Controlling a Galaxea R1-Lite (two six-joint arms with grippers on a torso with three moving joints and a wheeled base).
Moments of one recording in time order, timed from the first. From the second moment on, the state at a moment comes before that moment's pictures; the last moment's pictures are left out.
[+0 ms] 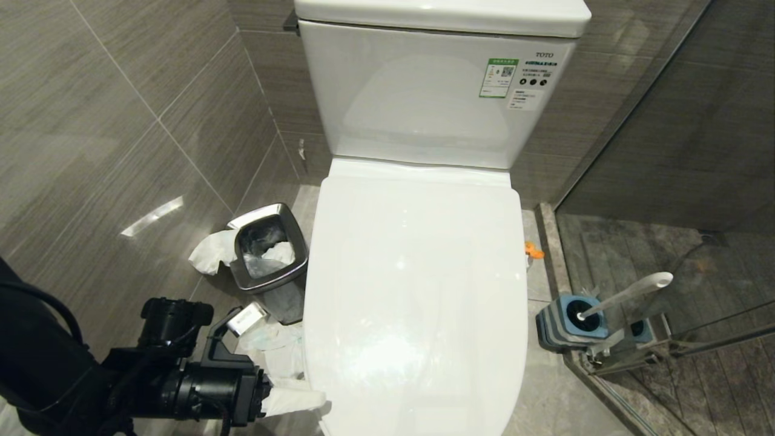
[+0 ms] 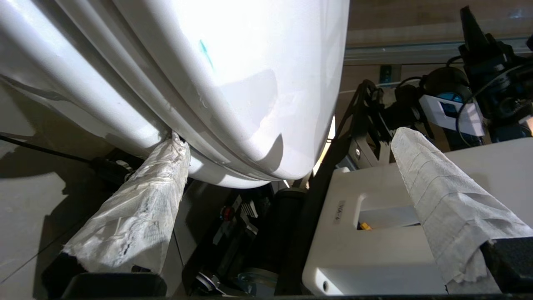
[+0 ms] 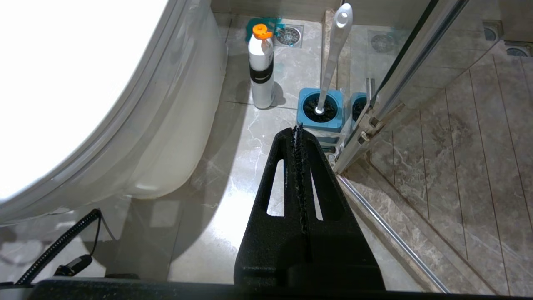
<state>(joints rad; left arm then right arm) -0.20 1.90 -0.44 -0.63 -1.12 -0.08 0.00 0.00 0.00 0.00 -0.04 0.07</state>
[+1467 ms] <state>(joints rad) -0.26 1.91 -0.48 -0.64 -1.18 -0.18 0.00 0.00 0.00 0.00 -0.04 0.07</state>
